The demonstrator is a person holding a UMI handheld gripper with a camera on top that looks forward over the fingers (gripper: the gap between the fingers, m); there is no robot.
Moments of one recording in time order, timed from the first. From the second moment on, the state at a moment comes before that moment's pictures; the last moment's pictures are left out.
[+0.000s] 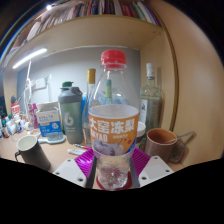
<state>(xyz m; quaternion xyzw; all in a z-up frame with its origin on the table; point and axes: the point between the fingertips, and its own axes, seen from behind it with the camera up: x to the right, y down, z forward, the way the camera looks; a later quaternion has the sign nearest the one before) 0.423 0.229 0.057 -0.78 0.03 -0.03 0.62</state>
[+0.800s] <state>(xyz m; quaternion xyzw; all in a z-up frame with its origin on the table) 0.303 -0.086 0.235 -0.81 0.05 -0.01 0.58</state>
